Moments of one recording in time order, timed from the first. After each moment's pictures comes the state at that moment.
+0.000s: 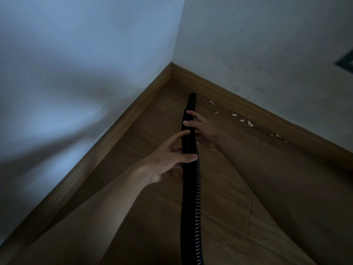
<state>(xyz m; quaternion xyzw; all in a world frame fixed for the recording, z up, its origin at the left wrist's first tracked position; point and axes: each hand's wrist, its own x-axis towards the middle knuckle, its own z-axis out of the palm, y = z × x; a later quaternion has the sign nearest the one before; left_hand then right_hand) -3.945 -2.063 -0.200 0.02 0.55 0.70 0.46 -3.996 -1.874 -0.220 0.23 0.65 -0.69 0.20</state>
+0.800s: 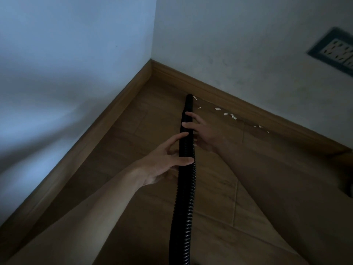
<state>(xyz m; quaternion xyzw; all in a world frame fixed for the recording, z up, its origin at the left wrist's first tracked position) -3.934 -2.032 -0.199 0.04 0.54 0.68 0.49 -3.966 -1.835 -0.223 0.26 0.64 -0.71 0.15</state>
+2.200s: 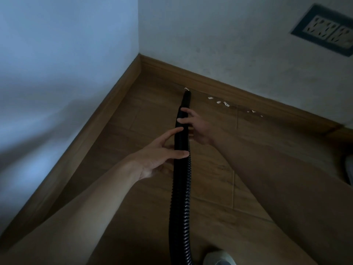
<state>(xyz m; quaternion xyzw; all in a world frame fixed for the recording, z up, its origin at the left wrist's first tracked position) -3.924 -2.038 -0.187 0.06 0.58 0.63 0.52 -3.946 -1.842 -0.218 0.29 0.63 -0.70 0.16</state>
